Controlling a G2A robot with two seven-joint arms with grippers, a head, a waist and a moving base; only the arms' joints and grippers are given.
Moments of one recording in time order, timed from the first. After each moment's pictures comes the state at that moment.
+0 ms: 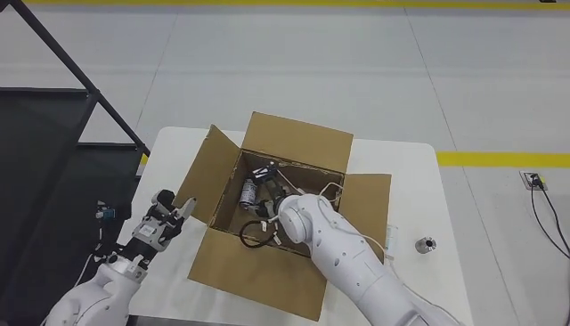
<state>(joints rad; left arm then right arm) 1.46 -1.24 -1.75 -1.87 0.78 -0.42 -0.31 -0.46 -1.74 0.79 -0.64 -1.00 0.03 0.58</state>
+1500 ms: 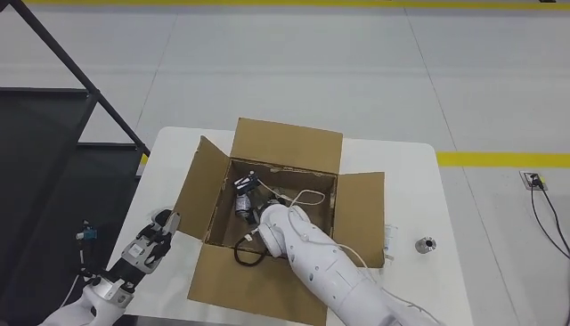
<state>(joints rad) 1.61 -1.20 -1.83 -1.94 0.62 -0.51 -0.33 -0.46 -1.85 0.69 -0.55 -1.15 0.18 0.52</state>
